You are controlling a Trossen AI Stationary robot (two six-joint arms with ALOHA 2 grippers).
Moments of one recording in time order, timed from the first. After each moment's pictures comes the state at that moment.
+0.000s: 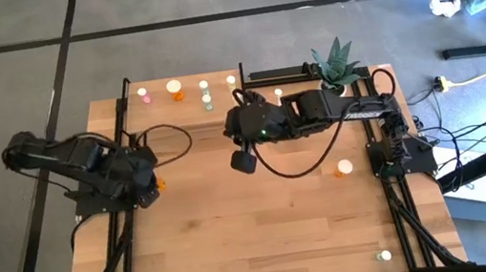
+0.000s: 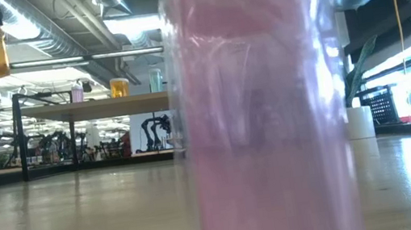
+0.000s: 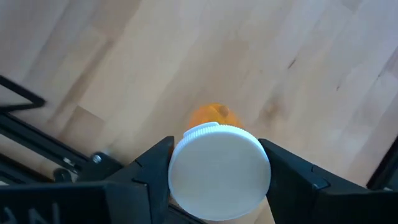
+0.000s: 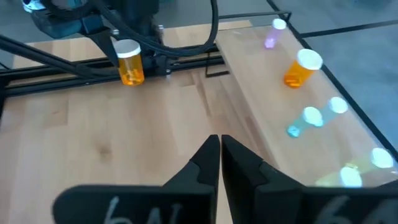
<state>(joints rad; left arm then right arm) -0.30 0.94 1.12 -1.44 -0.16 -0.89 0.11 1.97 2.34 -1.05 0.37 0.20</state>
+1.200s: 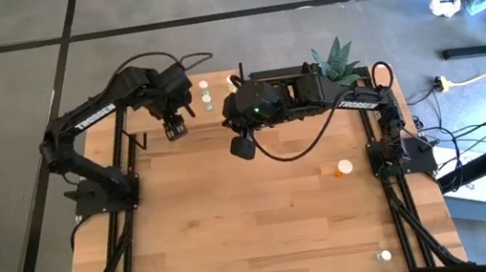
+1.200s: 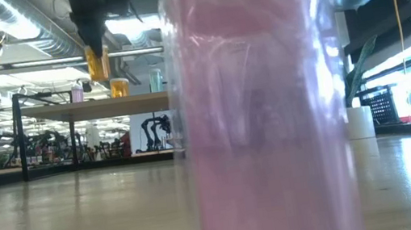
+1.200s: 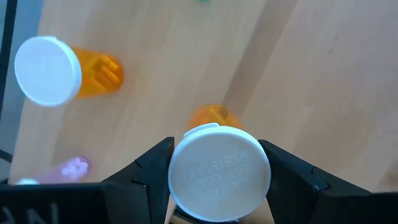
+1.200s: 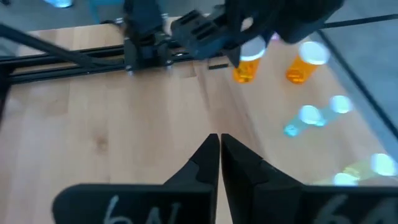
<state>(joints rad) 0.49 1.47 1.59 -1.46 -0.14 0.10 0.00 1.97 2.34 -1.05 0.23 0.12</state>
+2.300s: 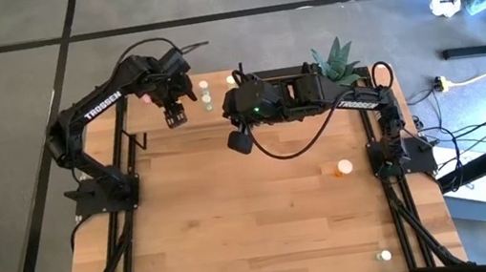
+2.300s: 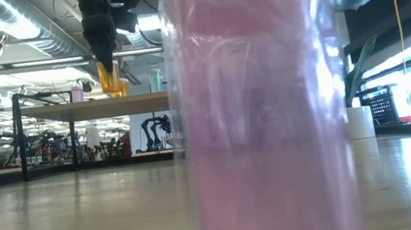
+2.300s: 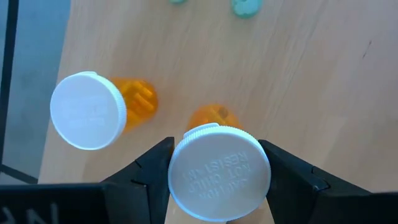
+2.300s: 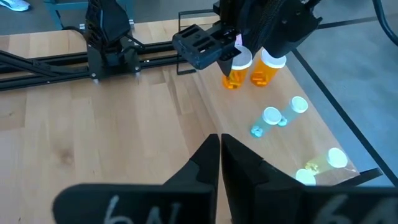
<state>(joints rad) 0.65 1.54 1.59 -1.37 -0.09 0.30 0.00 1.97 2.34 -1.05 0.35 0.12</state>
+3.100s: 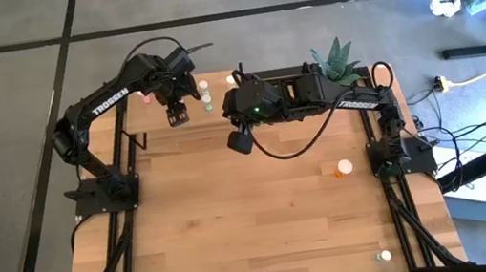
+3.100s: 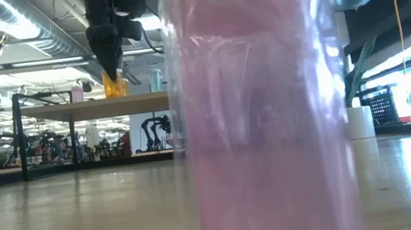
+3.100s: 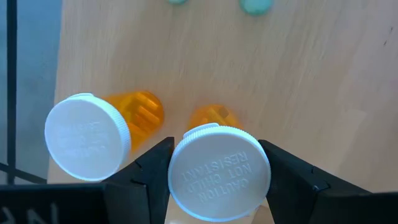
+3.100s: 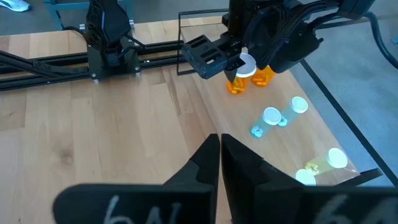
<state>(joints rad) 0.67 1.59 1.58 -1.35 -0.11 0.38 0.00 1.97 2.34 -1.05 0.35 0.12</state>
